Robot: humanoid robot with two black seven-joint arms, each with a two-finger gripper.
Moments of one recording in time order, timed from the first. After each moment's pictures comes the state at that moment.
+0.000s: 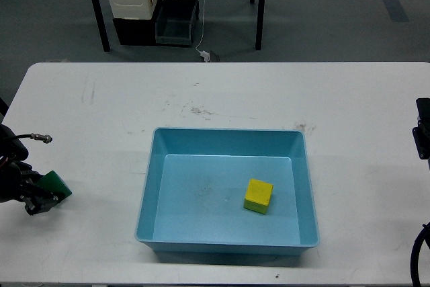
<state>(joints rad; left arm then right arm) -0.67 1.00 -0.29 -1.24 2.18 -0.39 -0.49 -0.18 0.00 1.68 1.67 -1.31 0.13 0.31</state>
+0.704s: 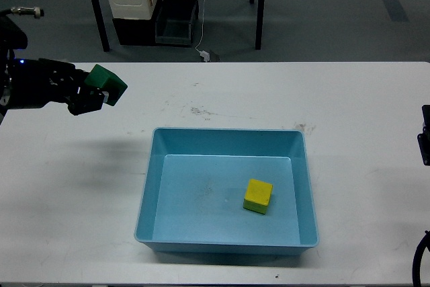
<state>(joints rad) -1.05 0.99 -0.32 -1.42 1.78 -0.35 -0.49 -0.21 0.00 1.68 1.66 -1.31 0.08 0.31</state>
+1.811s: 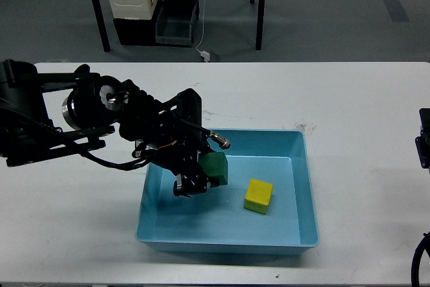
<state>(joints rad) -1.29 0.44 0.07 -1.44 2.18 -0.45 -0.49 -0.21 0.00 1.67 1.66 -1.31 0.08 0.31</state>
